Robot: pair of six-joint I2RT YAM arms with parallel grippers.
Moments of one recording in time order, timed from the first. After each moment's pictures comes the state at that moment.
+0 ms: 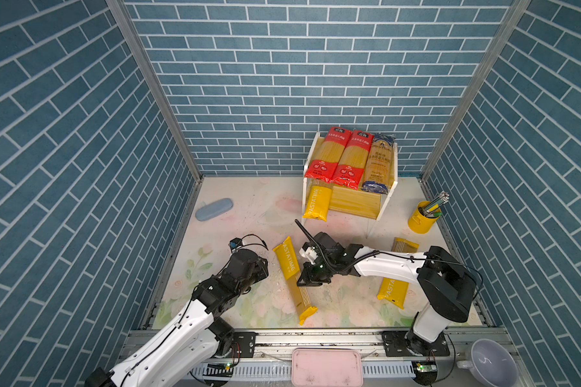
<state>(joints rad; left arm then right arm) -0.61 0.71 0.49 -0.54 -0.16 -0.93 1.01 1.69 0.99 -0.29 -0.54 0.83</state>
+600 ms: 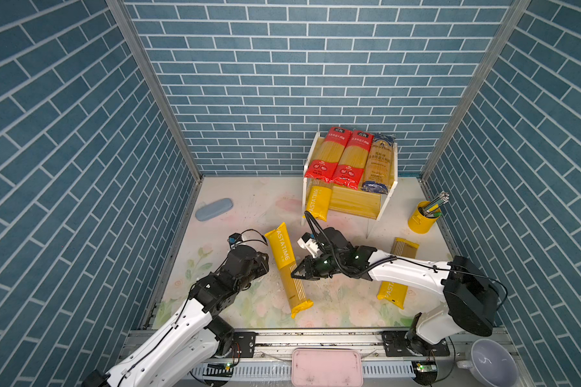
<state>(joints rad) -0.61 0.70 0.57 -0.55 -0.16 -0.92 1.01 1.52 0.93 -0.08 -0.59 0.89</state>
